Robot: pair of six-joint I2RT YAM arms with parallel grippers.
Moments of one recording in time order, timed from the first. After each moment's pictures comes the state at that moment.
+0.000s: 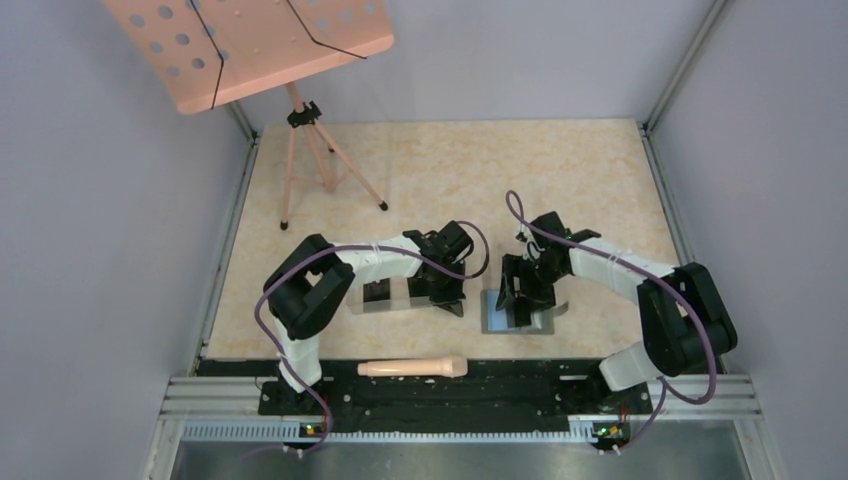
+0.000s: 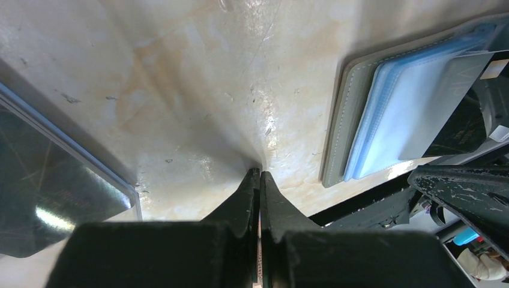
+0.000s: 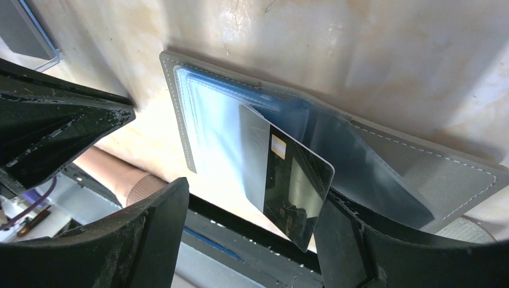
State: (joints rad) left arm -0.86 1.88 1.18 -0.53 0.26 -0.81; right arm 0.39 1.48 0.77 -0.62 -0.42 0.42
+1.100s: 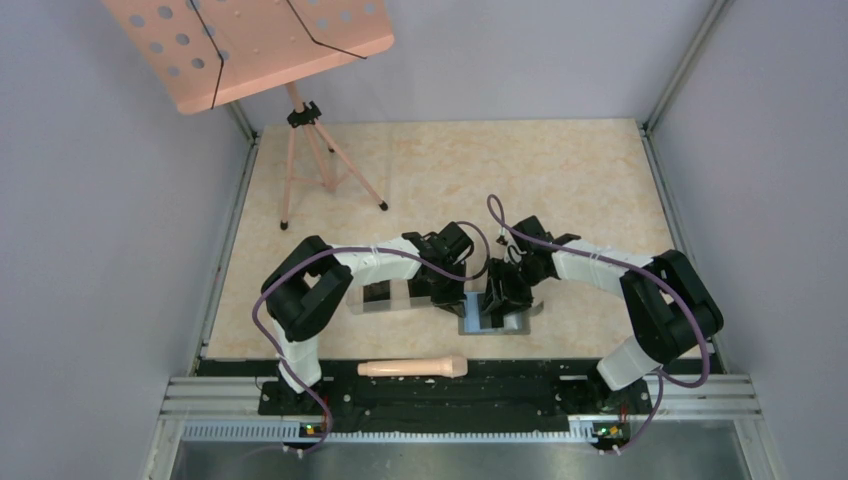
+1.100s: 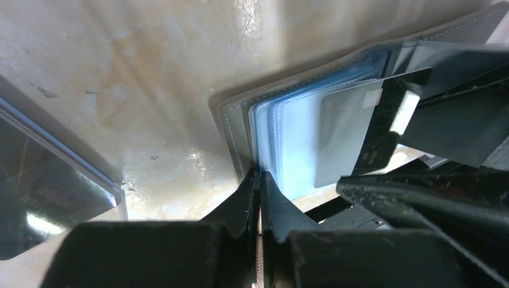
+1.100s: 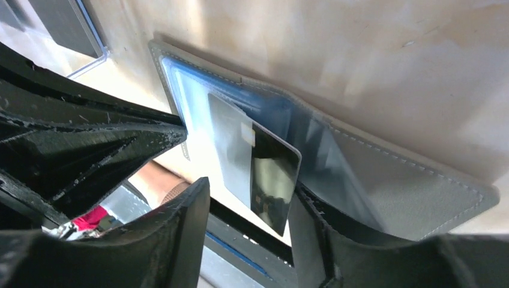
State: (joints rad) left arm -0.87 1.87 1.16 -0.49 0.27 -0.83; right arm 0.50 1.55 0.77 -0.48 -0.49 0.52
